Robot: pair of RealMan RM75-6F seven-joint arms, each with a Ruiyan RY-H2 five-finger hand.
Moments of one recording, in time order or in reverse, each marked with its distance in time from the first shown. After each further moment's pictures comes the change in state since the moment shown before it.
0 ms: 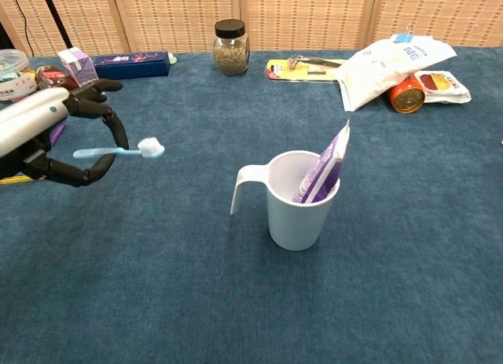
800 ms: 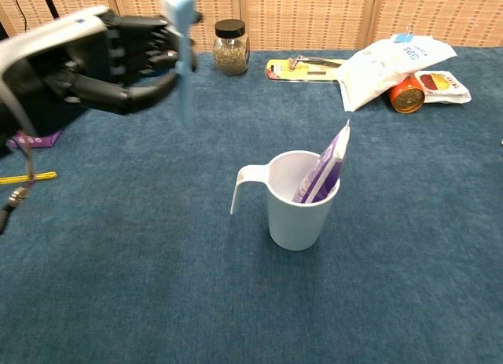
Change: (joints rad) left arm -0.163 0.089 -0.028 -0.019 0.252 -0.134 -0.856; right arm 0.006 -0.012 -0.001 -0.009 0.011 -0.018 -0.036
